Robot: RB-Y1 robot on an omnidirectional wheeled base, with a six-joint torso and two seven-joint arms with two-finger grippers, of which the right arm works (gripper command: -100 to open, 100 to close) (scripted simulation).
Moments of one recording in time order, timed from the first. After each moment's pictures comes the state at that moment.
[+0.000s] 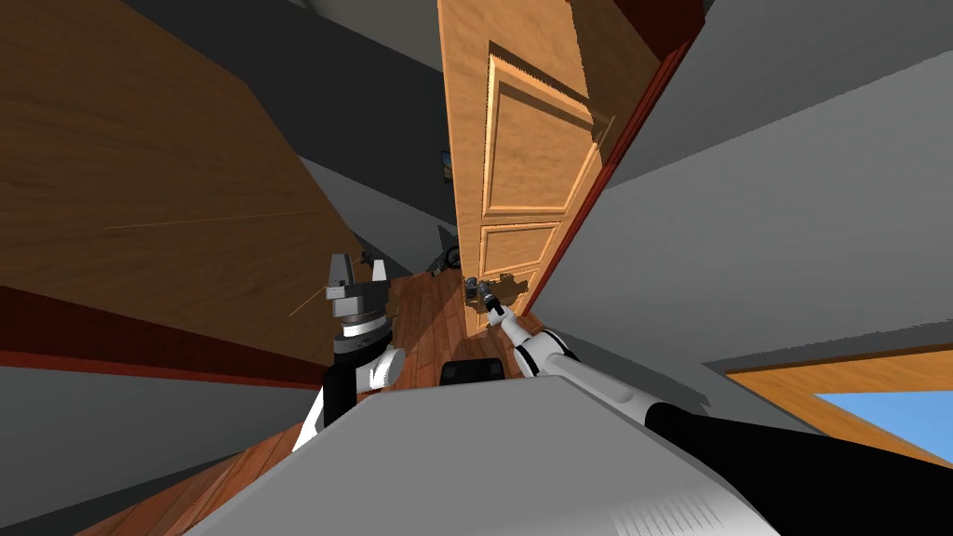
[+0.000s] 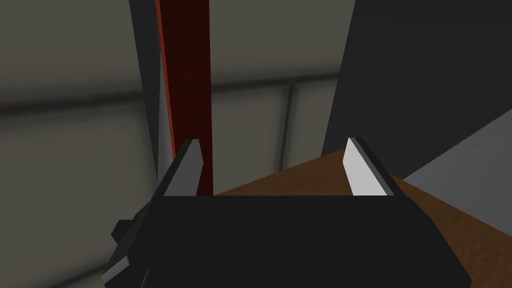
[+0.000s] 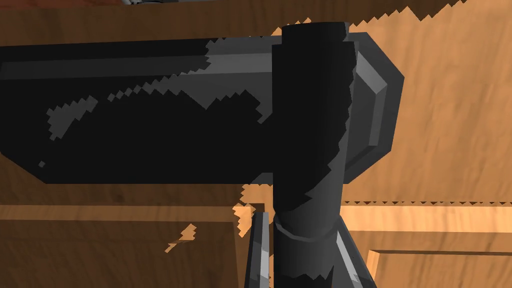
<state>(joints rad) -0.57 -0.01 0.15 -0.51 0.01 -0.53 -0.14</state>
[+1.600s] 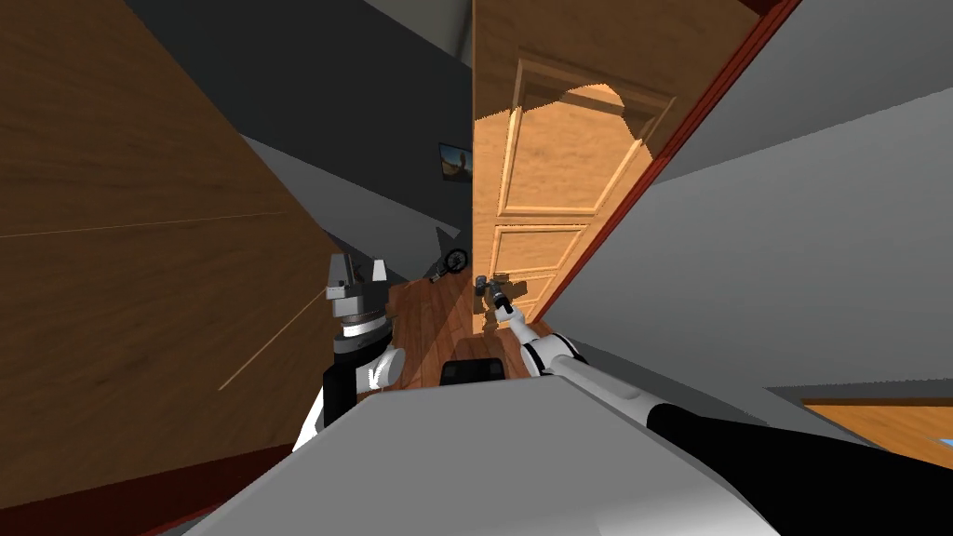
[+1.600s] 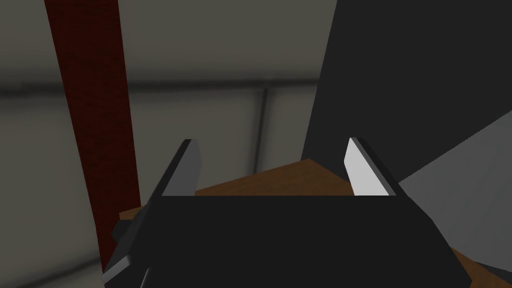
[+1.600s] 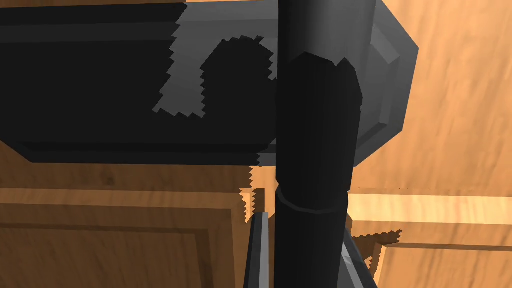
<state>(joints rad) -0.54 -0.07 0.04 -0.55 -0.03 -0.50 -0.08</state>
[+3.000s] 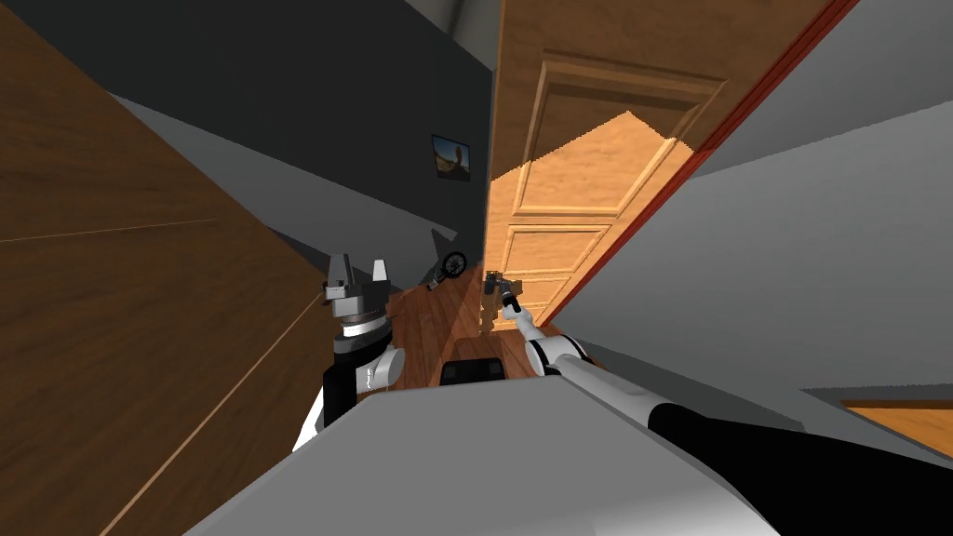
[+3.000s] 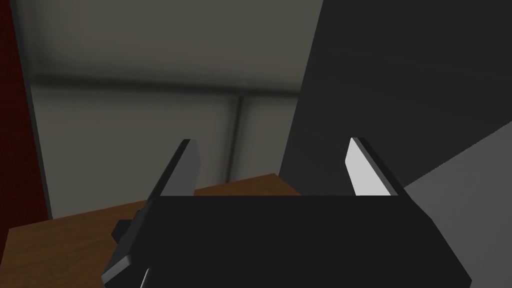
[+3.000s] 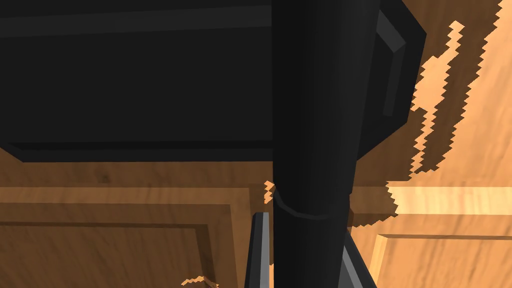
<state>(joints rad) -0.53 -0.12 -0.07 -0.55 -0.07 -0.50 -0.04</state>
